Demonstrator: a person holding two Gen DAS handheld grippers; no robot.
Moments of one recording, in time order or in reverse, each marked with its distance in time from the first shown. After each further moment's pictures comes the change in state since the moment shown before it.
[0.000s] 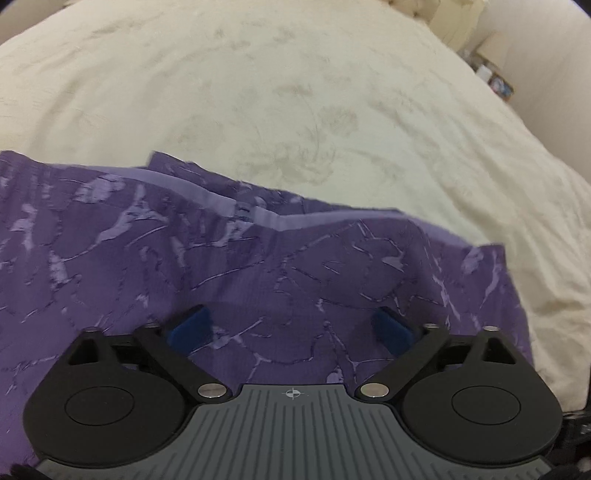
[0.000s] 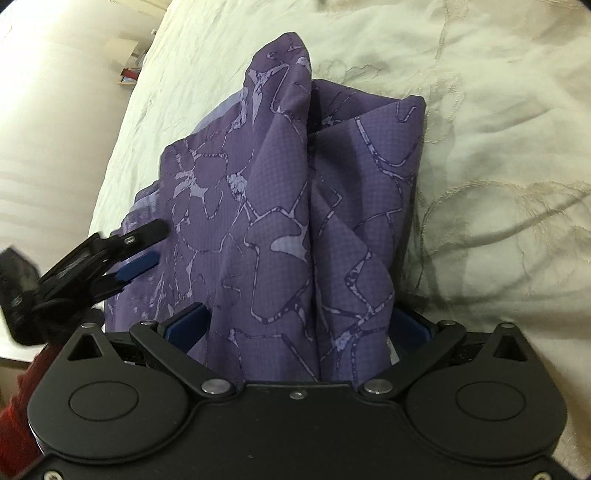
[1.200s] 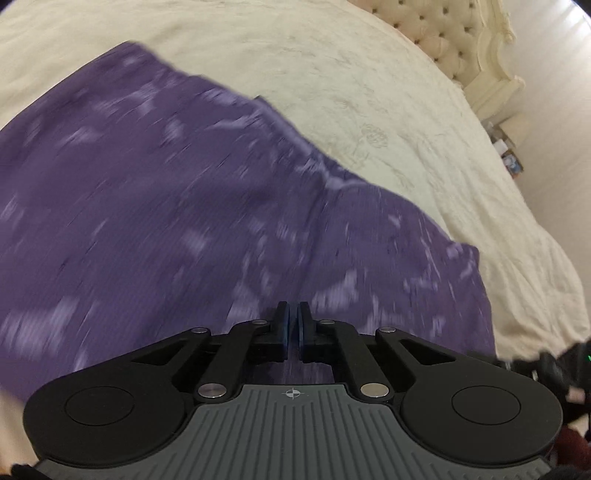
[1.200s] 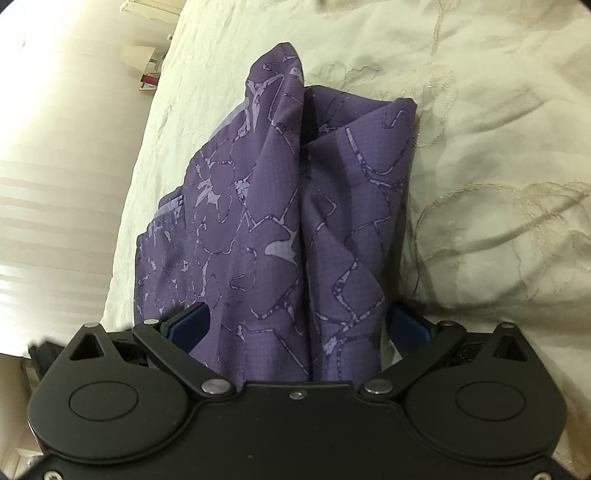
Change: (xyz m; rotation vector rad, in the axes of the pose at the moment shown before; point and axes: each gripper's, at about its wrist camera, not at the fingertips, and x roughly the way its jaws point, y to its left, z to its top) left arm -0.062 0.045 -0.094 -0.305 -0.097 -0.083; right arm -0.027 -0.047 0.022 0.014 0.027 0.113
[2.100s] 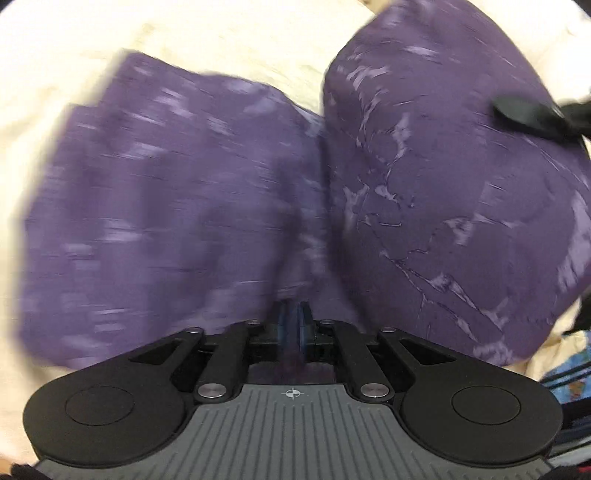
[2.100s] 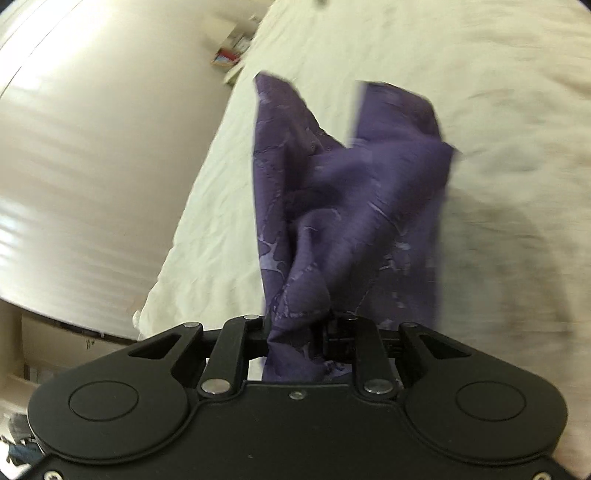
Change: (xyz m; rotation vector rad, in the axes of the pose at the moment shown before) left arm -0.051 0.077 0.034 0.267 0.157 -0.102; right arm 0.039 0.256 -0.031 -0.210 -0.010 0.039
